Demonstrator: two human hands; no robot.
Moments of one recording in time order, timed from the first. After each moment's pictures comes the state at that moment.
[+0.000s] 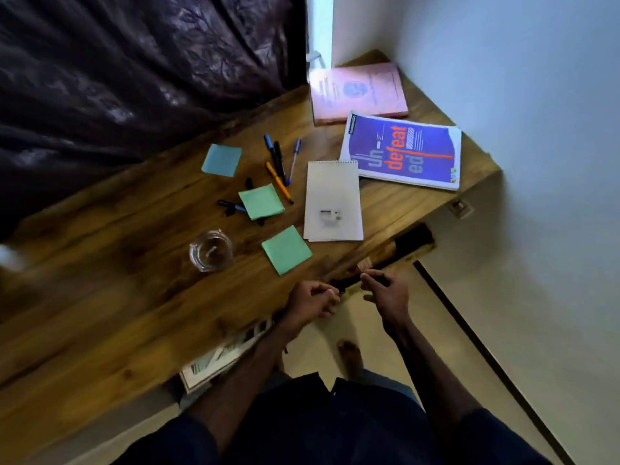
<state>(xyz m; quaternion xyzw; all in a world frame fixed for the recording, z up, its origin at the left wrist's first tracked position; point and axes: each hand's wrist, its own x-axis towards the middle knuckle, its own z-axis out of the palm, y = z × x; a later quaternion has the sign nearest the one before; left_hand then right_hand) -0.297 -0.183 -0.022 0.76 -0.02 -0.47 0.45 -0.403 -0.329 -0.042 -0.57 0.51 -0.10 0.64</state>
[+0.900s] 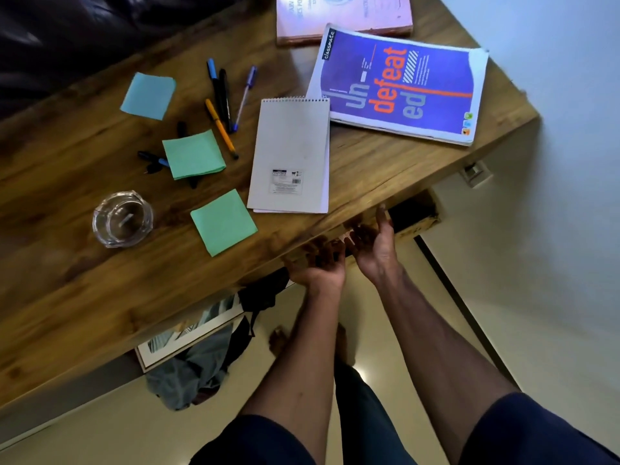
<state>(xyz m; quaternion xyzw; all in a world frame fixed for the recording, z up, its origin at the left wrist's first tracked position) -0.333 -0.346 -0.150 0.13 0.54 -0.17 0.81 -0.360 -0.442 -0.161 -0.23 0.47 -0.10 0.84</state>
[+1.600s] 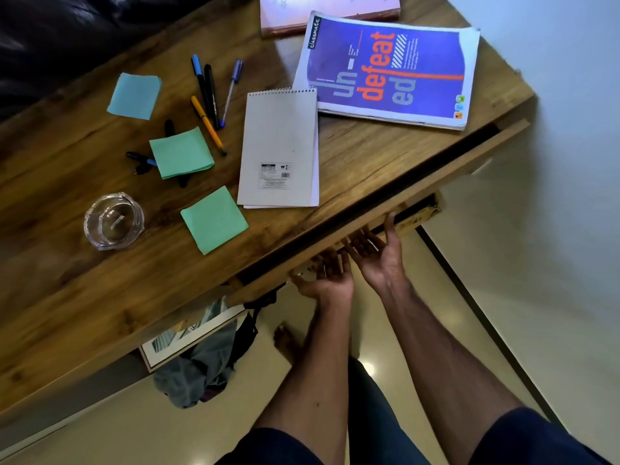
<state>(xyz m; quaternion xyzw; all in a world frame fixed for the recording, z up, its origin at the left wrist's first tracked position) -0.375 -0.347 -0.161 0.09 0.59 -0.13 0.79 -0.403 -0.439 -0.184 -0.12 0.46 -0.13 0.87</state>
